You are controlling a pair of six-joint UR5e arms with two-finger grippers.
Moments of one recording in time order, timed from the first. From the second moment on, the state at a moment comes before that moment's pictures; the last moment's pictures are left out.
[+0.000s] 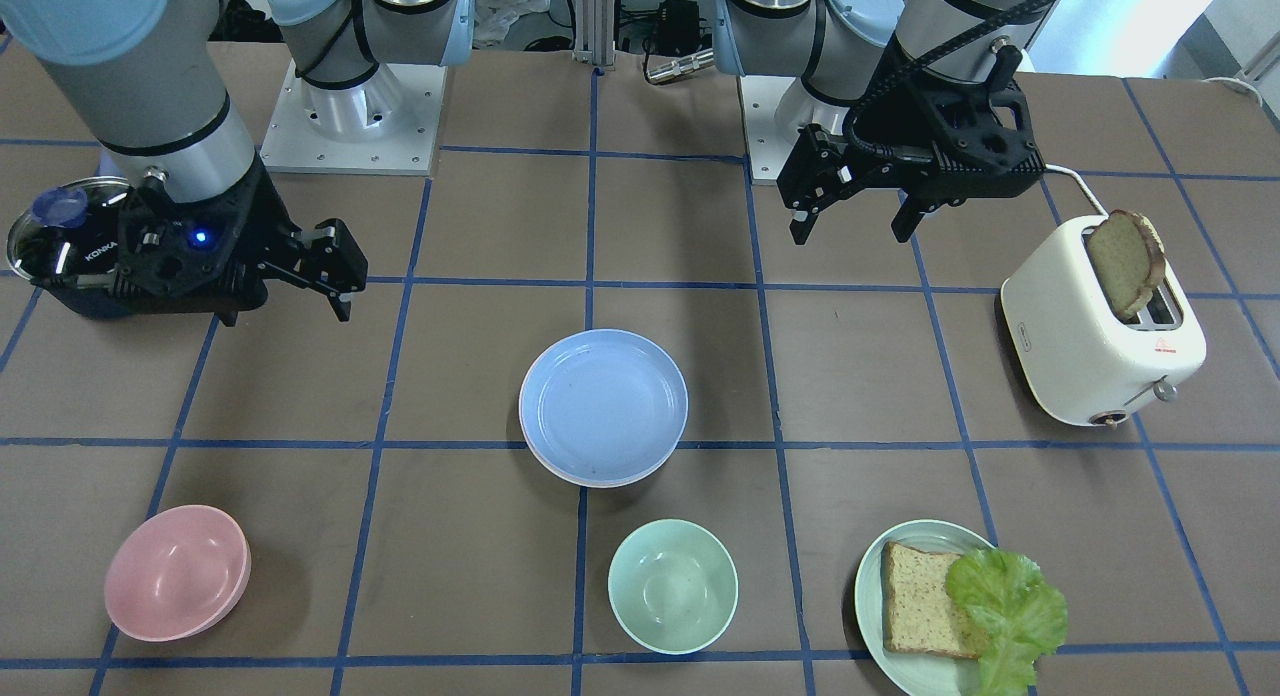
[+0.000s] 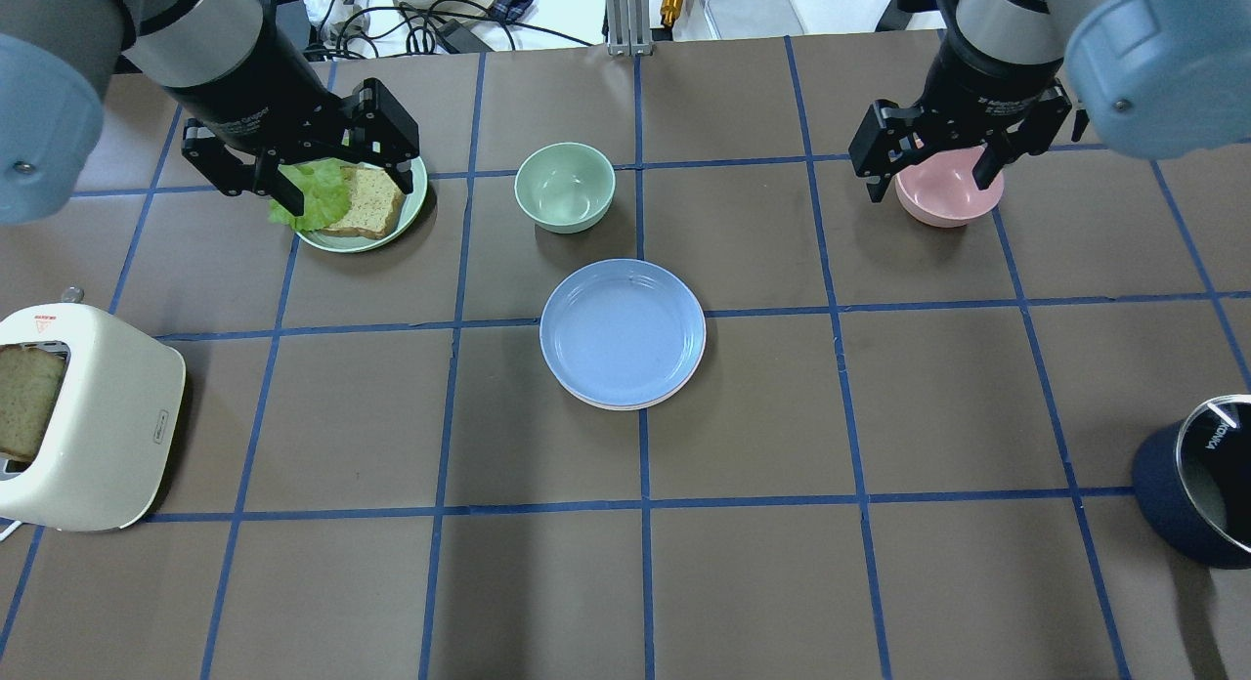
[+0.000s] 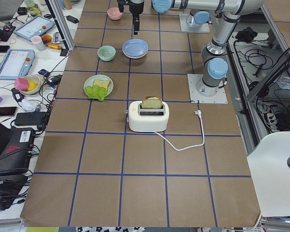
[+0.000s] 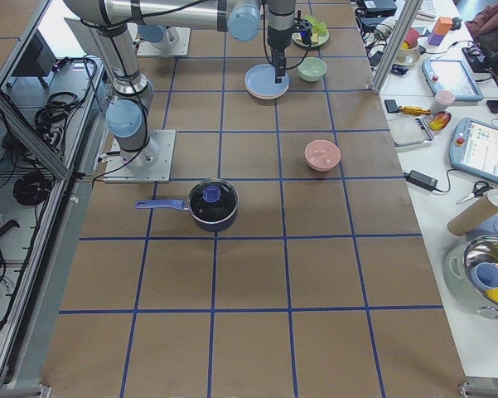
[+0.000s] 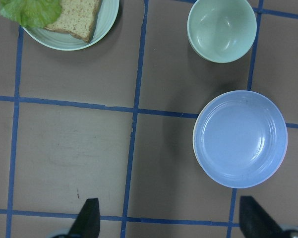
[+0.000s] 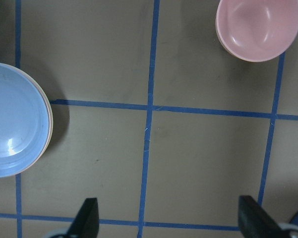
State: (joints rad) left arm -1.58 -1.55 -1.57 -1.52 1.50 -0.13; right arm 1.54 -1.54 1.59 -1.62 -1.59 -0.11
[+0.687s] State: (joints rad) left arm -1.58 -1.55 -1.56 -1.55 1.56 -0.08; right arm 1.54 -1.59 1.58 -1.52 -1.56 -0.10
